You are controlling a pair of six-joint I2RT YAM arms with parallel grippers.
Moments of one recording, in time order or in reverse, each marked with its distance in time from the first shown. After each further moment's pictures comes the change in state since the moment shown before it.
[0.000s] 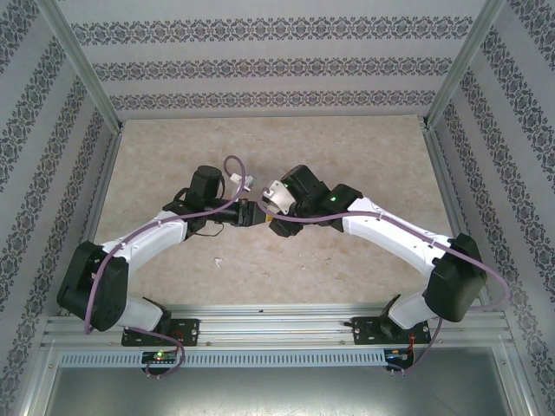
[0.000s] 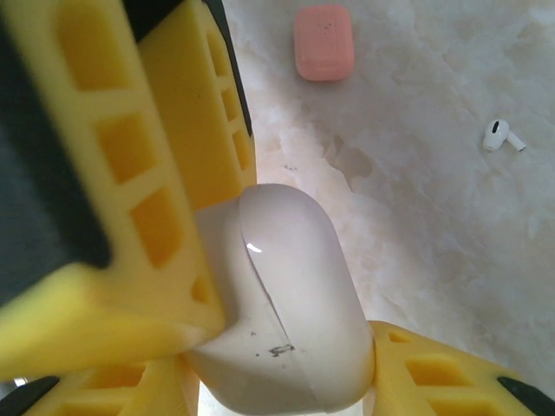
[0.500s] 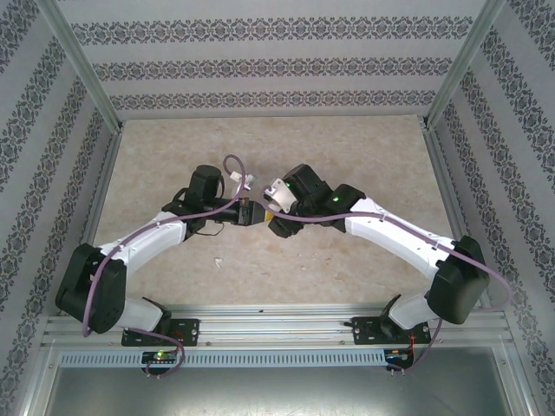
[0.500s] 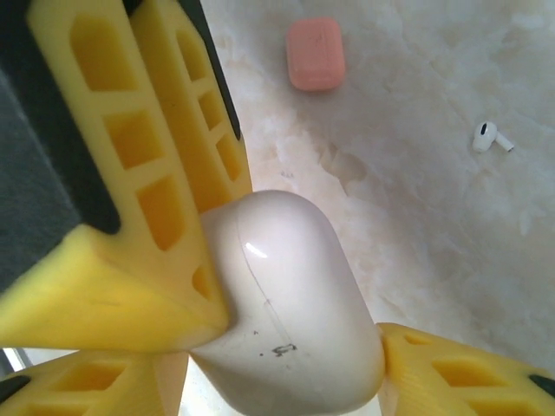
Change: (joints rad) left arm -0.005 -0.034 -0.005 0.023 -0.021 0.032; right arm -0.003 -0.032 0.000 0.012 -0.003 0.040
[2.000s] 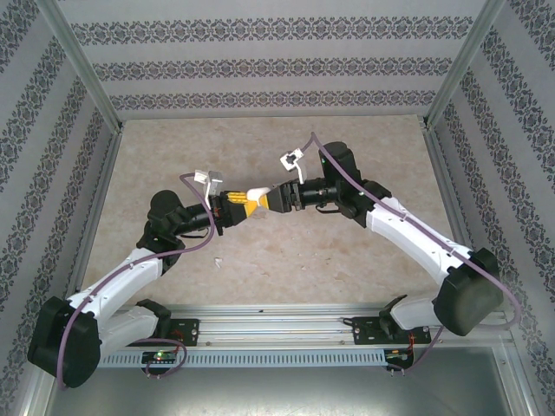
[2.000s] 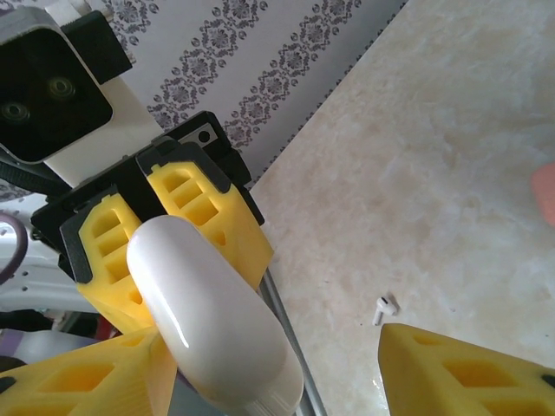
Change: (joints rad) left arm 0.044 -0.338 -0.293 0.618 -0.074 0.037; right arm -0.221 -0.068 -0.100 0.463 -0.732 0.577
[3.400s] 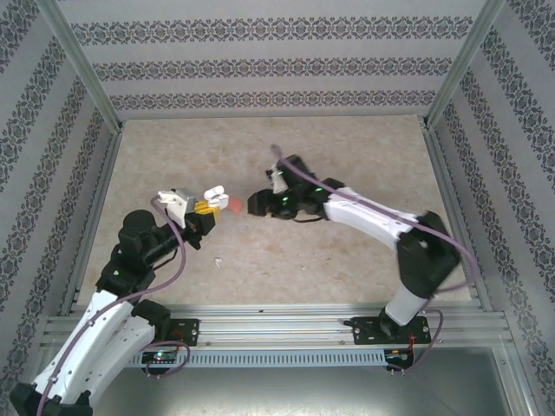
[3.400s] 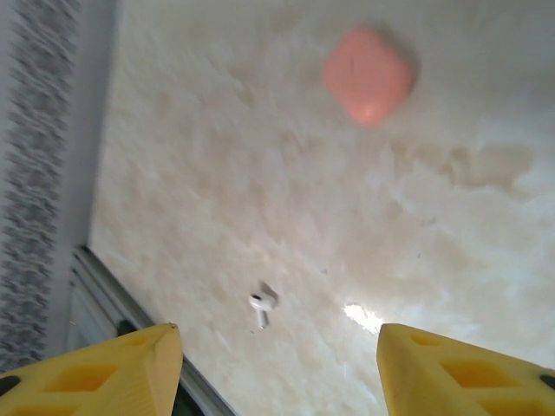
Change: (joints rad) left arm 0.048 -0.489 0.047 -0.820 -0.503 0.399; right arm 0.172 0.347 0.134 -0.179 0.440 0.254
